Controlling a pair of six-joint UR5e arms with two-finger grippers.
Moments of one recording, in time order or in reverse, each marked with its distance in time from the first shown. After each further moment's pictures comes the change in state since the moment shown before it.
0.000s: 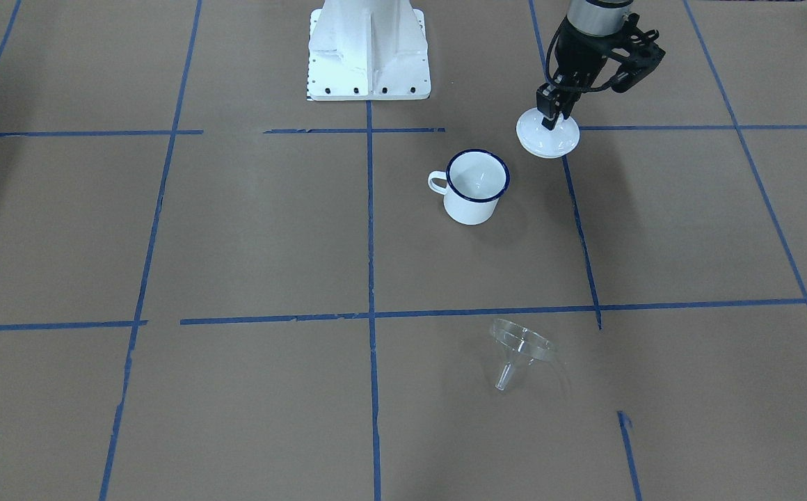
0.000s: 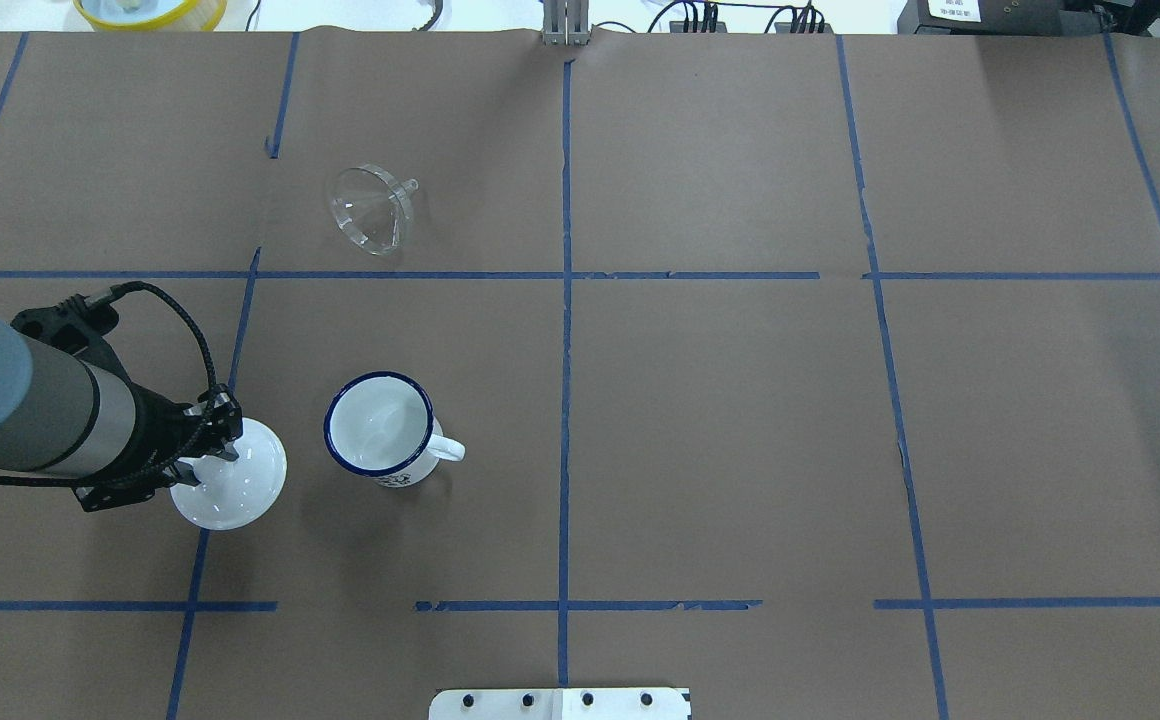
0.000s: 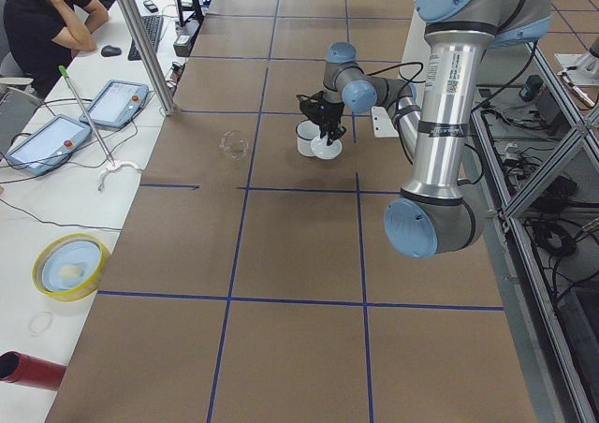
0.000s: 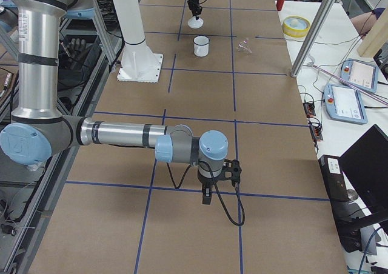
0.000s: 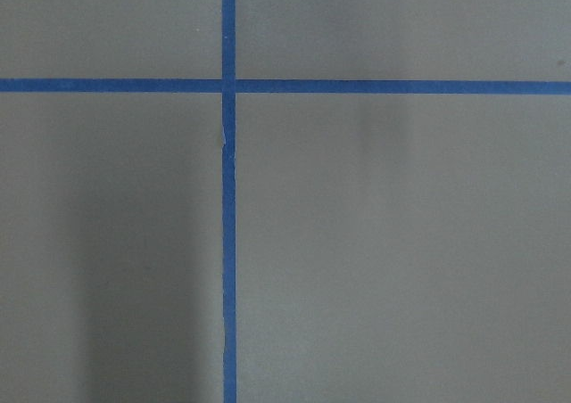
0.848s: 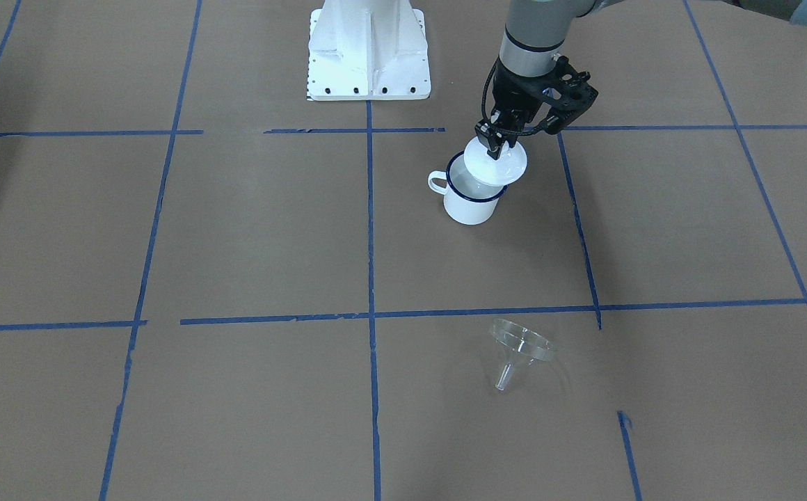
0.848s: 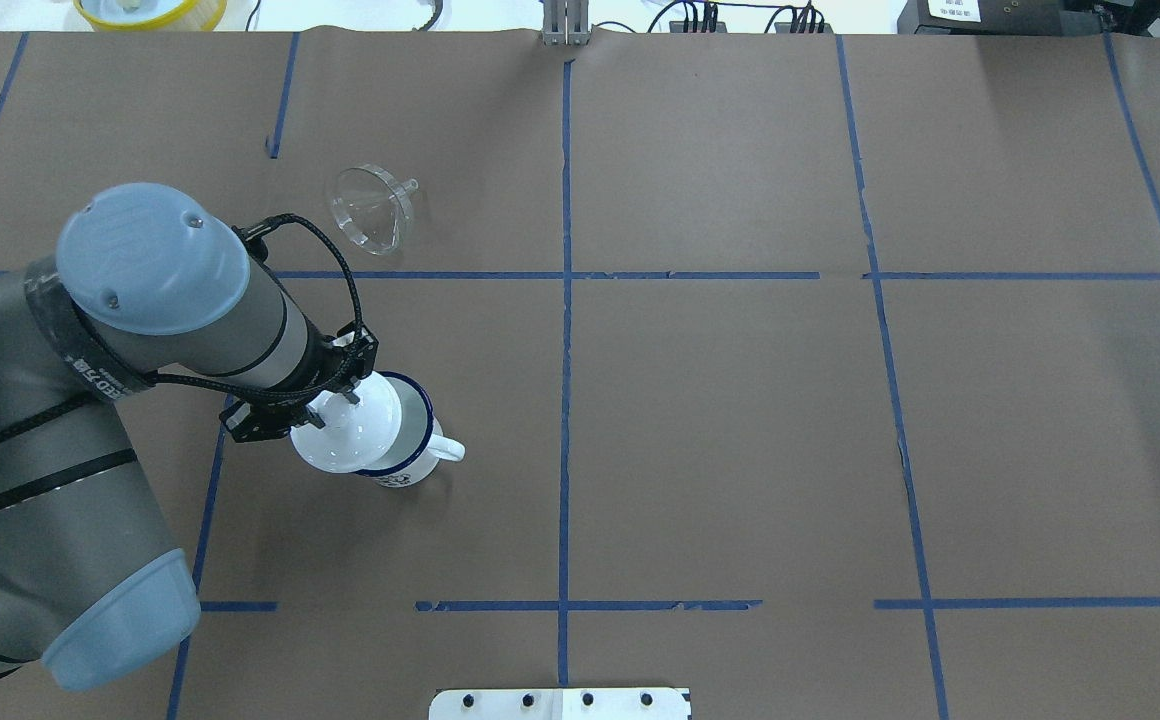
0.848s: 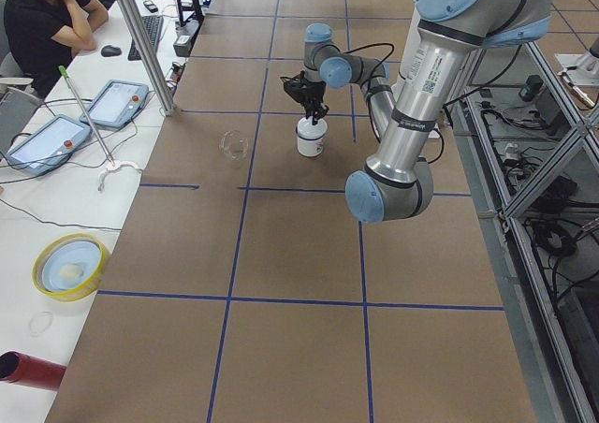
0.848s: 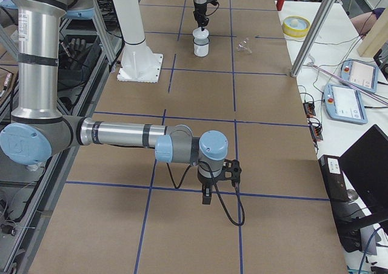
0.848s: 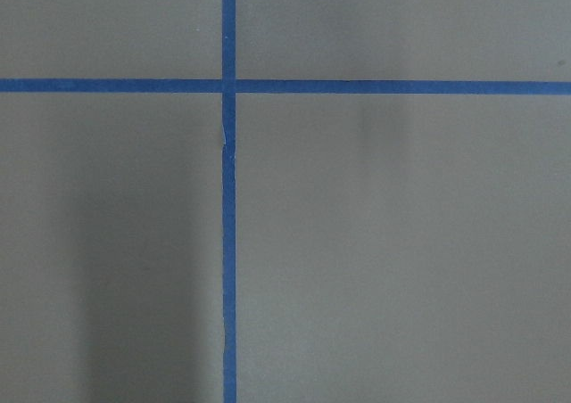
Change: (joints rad) left arm 0.002 -0.256 0.221 0.054 -0.041 0.000; right arm 0.000 0.000 0.000 0.000 0.000 0.000
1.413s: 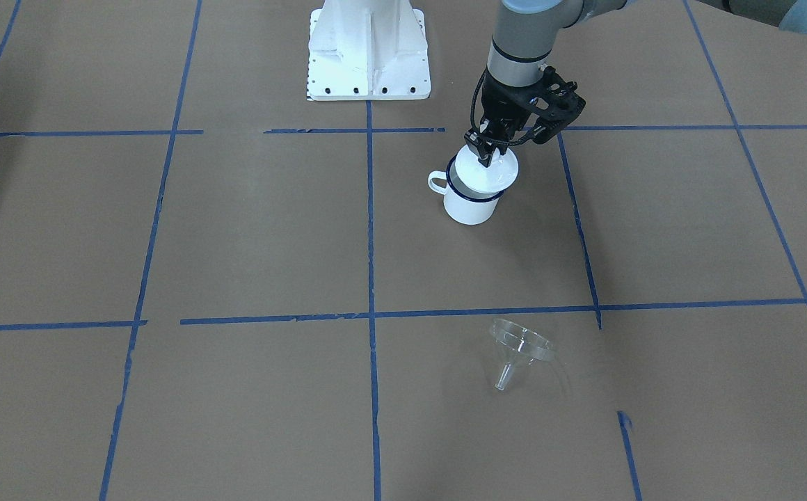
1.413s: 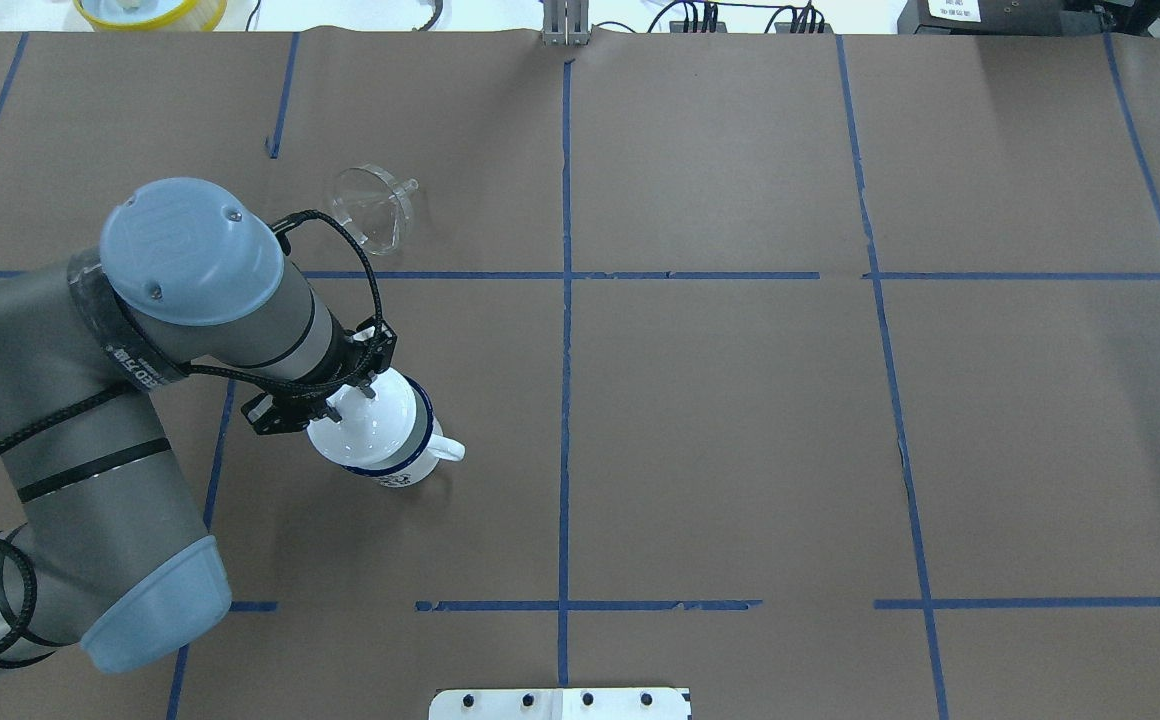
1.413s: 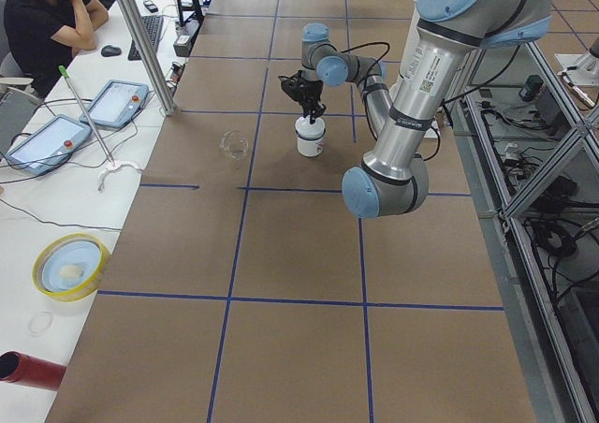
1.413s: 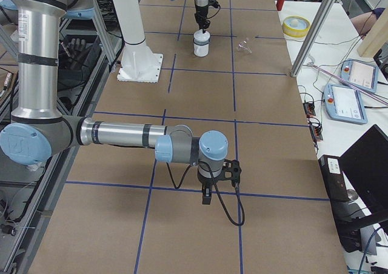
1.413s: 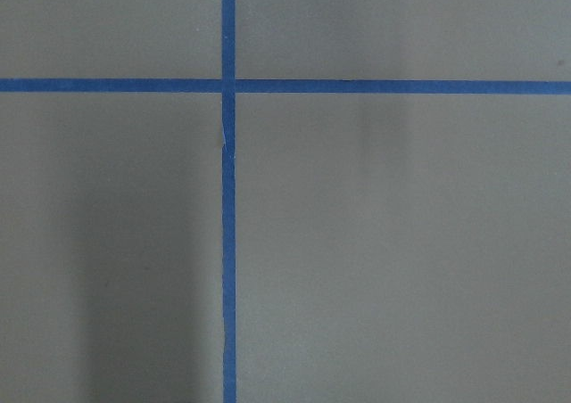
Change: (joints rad) left arm 0.003 -0.026 0.040 -0.004 0.002 0.002; right arm 0.000 0.000 0.000 0.000 0.000 0.000
